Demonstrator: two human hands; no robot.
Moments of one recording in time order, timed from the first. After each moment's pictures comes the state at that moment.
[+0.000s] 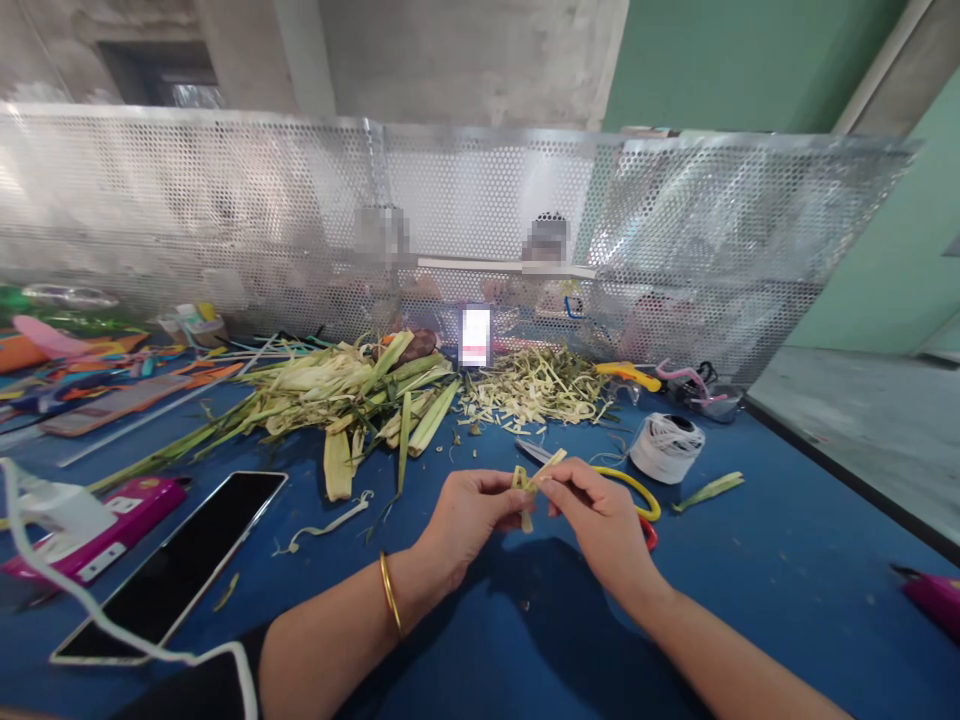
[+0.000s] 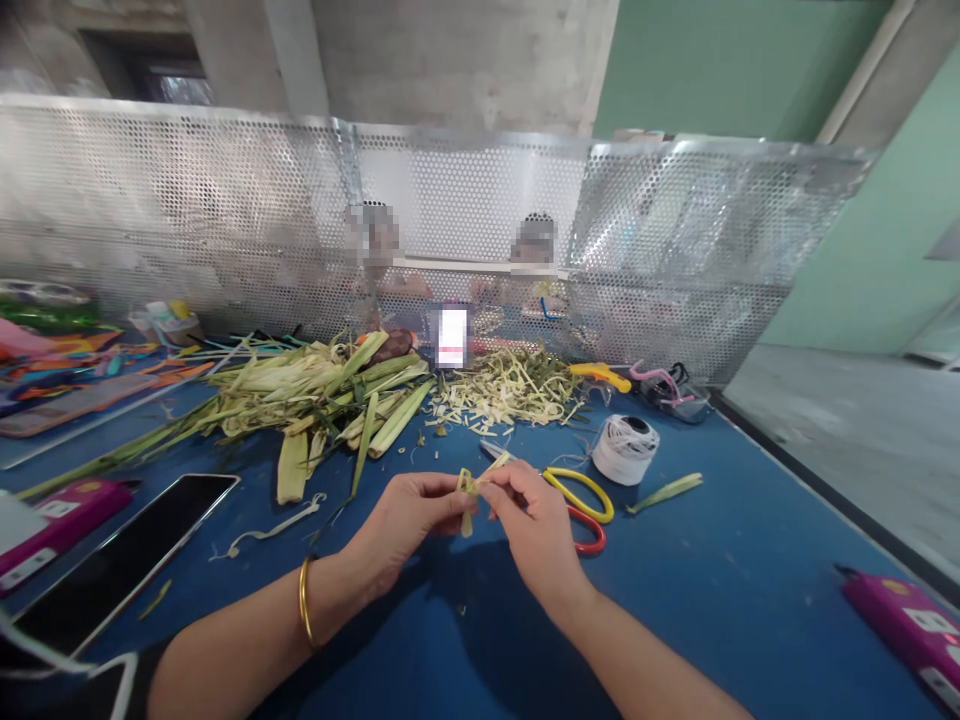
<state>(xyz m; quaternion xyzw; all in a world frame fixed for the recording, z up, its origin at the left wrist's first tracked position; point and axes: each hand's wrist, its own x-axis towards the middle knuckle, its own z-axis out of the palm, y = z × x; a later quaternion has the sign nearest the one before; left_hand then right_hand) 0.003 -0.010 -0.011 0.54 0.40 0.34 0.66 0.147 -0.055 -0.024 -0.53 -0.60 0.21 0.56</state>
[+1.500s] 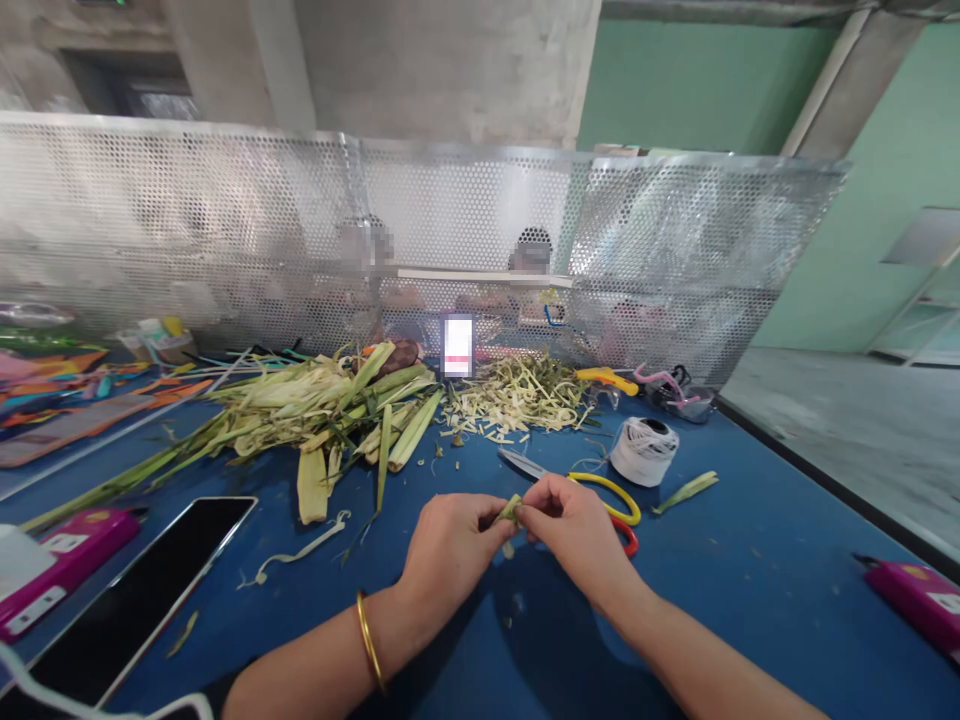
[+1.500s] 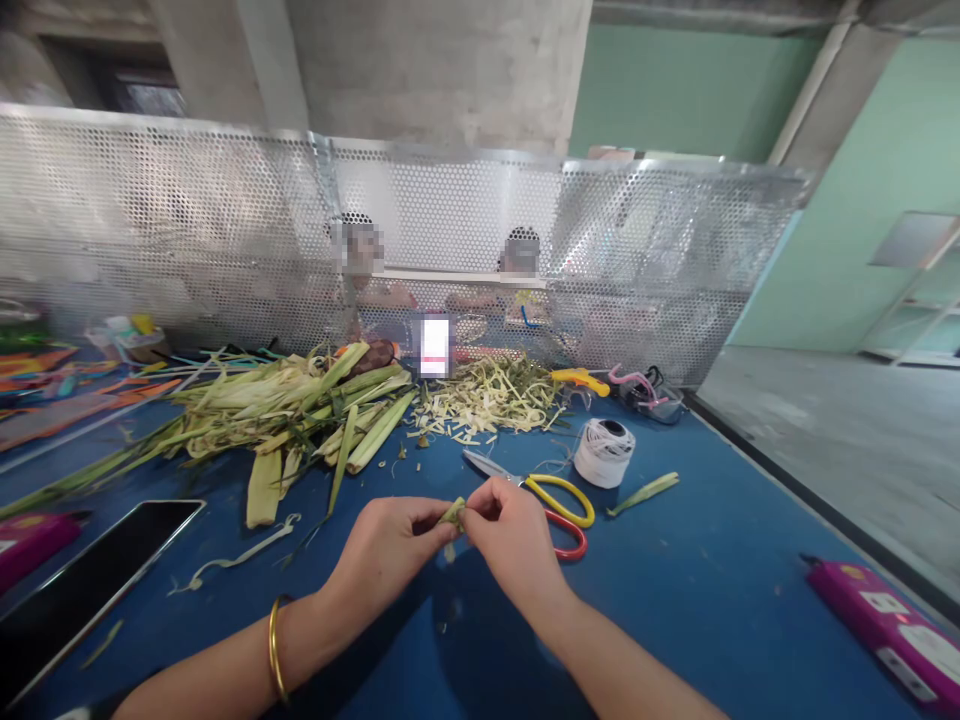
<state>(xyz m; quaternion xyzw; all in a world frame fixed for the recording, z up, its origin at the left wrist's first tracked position) -0.002 -0.015 -0.008 0.81 0.43 0.24 0.32 0.145 -0.051 -0.023 -0.64 -0.51 0.31 0.49</state>
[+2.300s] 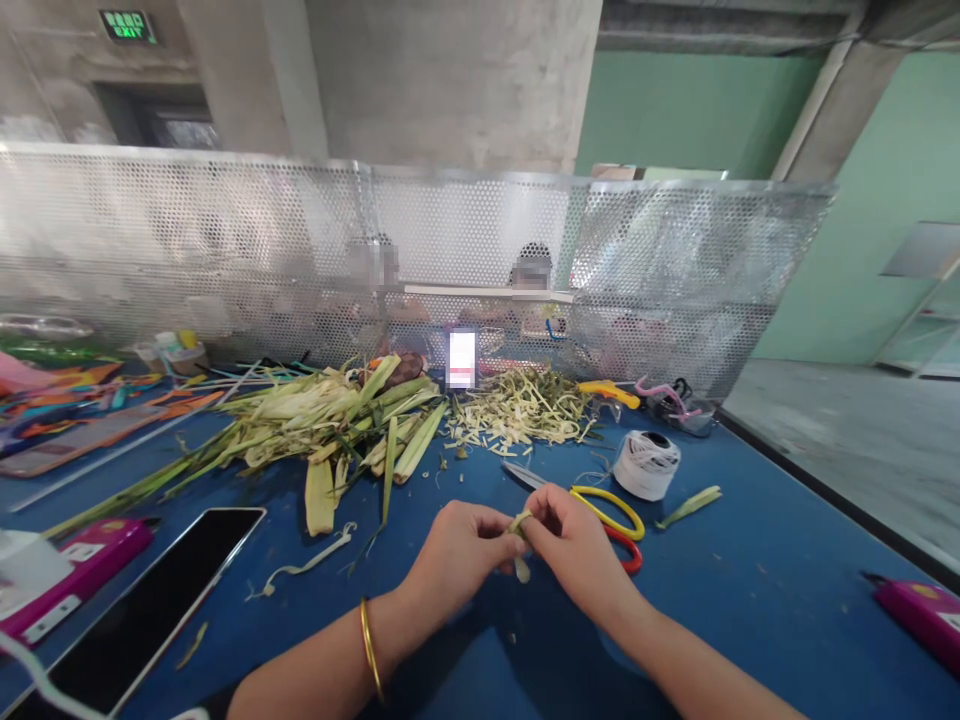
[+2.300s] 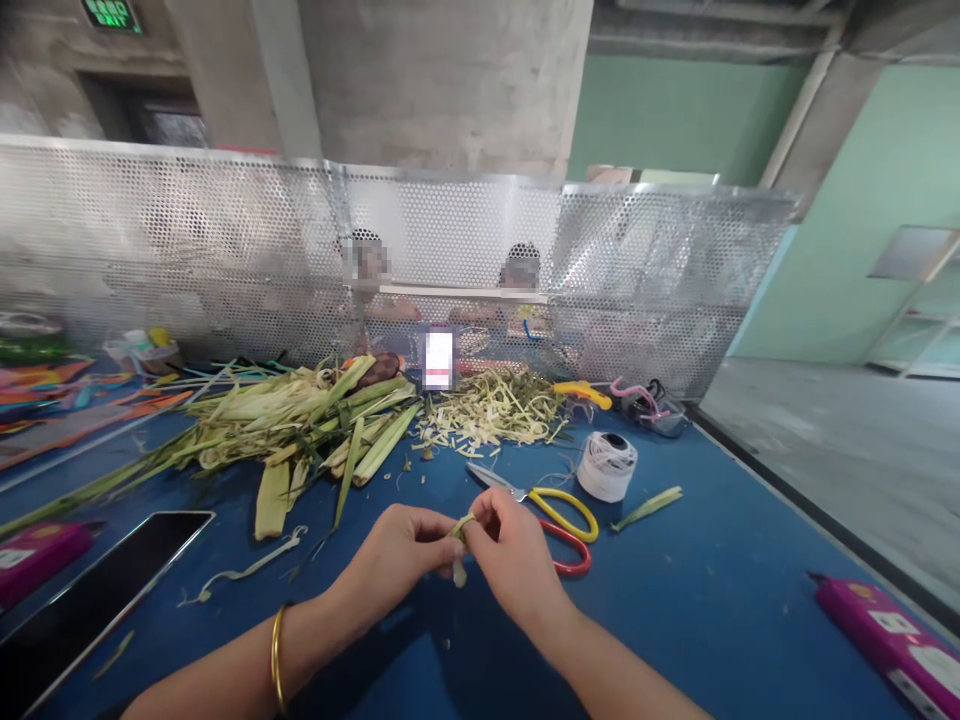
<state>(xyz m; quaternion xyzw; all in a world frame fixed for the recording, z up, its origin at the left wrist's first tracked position) 0.000 -0.010 -0.012 0.72 0.38 0.26 0.53 0.145 -0.052 -0.027 -0.62 -0.57 0.27 0.47</state>
